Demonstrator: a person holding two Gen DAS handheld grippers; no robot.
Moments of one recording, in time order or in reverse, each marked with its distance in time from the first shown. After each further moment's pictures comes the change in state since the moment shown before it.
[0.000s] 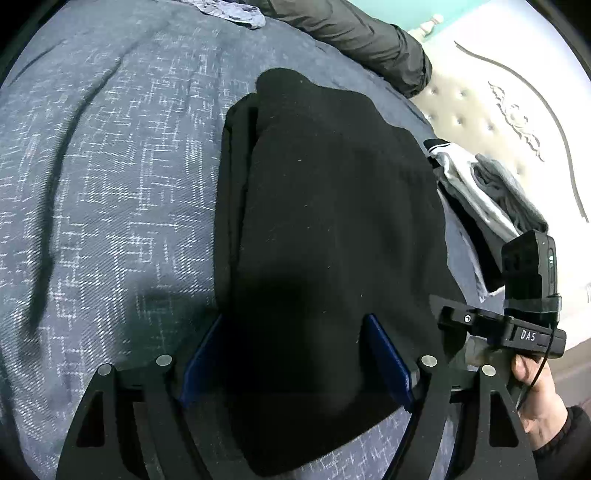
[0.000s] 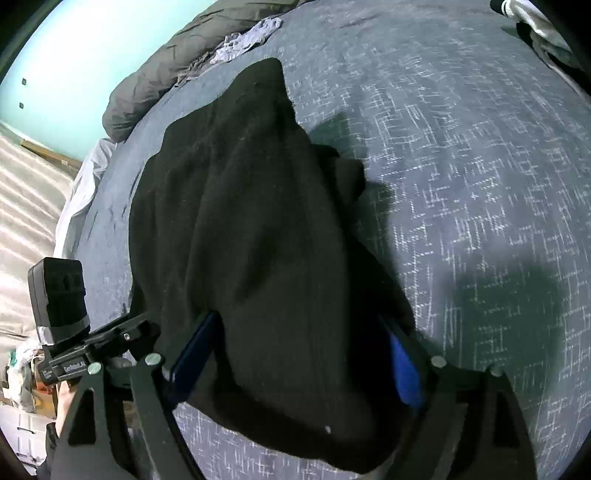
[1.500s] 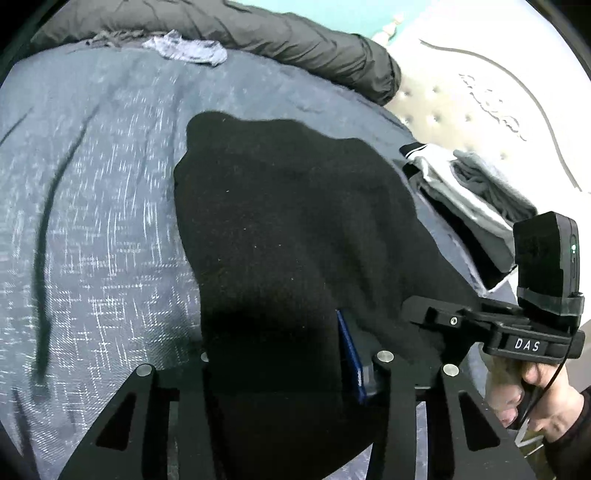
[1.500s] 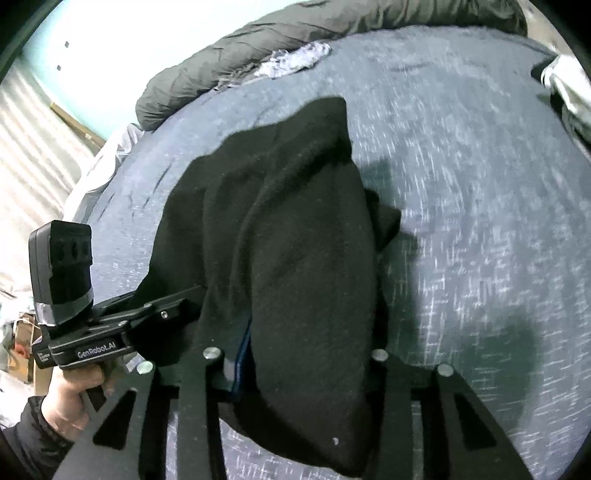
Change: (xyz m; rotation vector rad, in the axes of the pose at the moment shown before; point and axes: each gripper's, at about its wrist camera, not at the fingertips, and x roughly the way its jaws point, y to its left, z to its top) left arm -0.020 -0.014 0.013 0.166 -0.093 -0.006; right arm -0.014 0.033 -0.010 -0.191 -0.120 0.007
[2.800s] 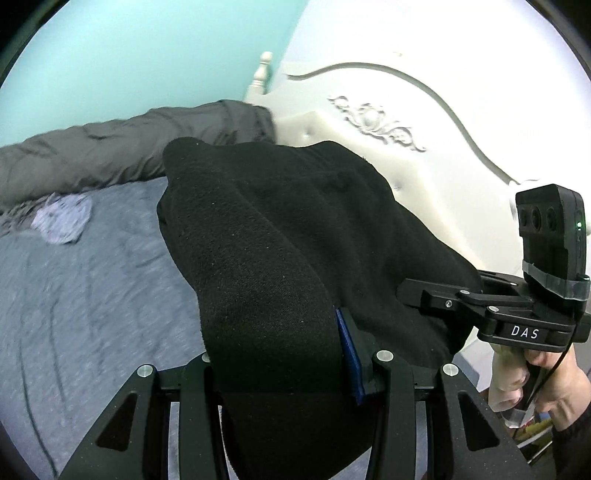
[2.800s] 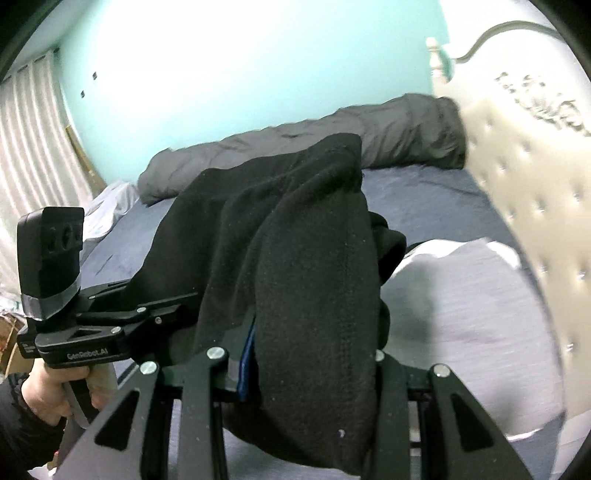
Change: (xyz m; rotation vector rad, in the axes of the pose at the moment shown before) left arm -0.027 -0.334 0.154 0.313 -0.149 -0.070; right arm -0.319 -0.105 0.092 -0.130 -0.294 -0.169
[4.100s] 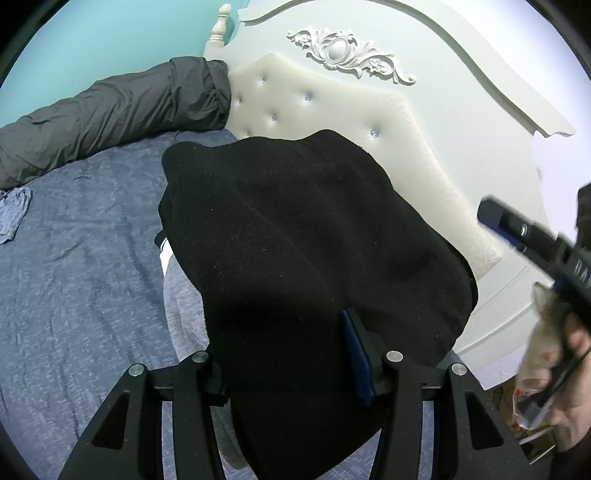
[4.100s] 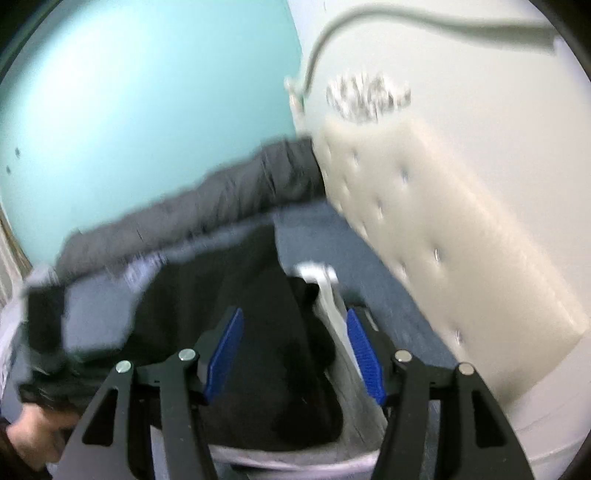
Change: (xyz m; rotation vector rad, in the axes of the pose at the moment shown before) left arm 0.166 -0.122 -0.007 0.018 0.146 -0.018; right arm -0.092 -0.169 -0.027 0.192 -0.259 -0.242
